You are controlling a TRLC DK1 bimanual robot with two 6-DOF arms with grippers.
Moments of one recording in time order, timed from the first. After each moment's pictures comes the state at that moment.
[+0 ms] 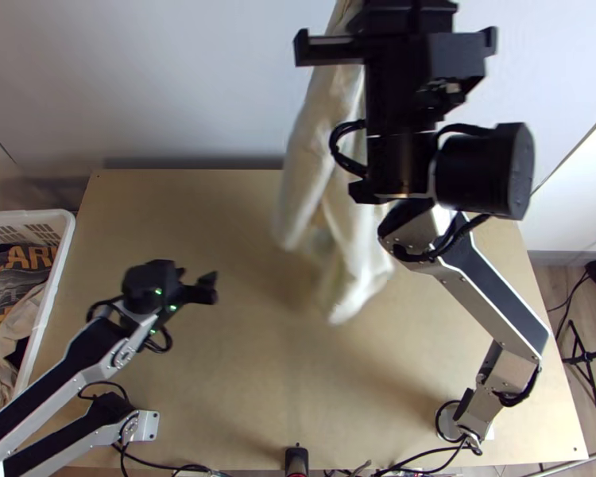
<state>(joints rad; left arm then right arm) -0.50 0.95 0.65 -0.24 -0.16 -0.36 0.96 1.82 2.38 0.51 0.55 -0.54</state>
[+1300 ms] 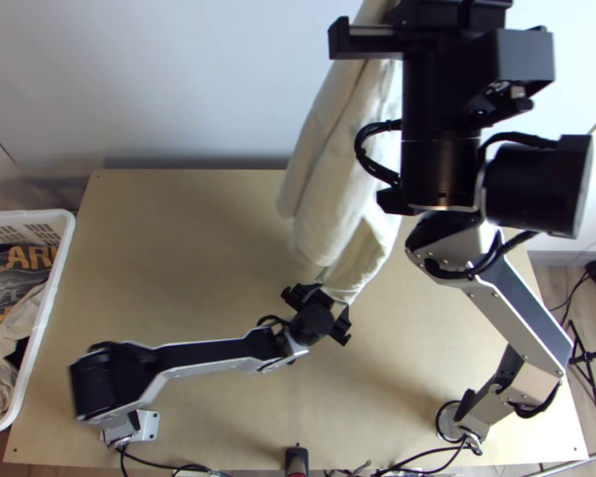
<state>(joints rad) -1.14 1.85 1.07 0.29 -0.45 -0.24 0.99 1.76 2.37 0.50 0.57 -0.55</state>
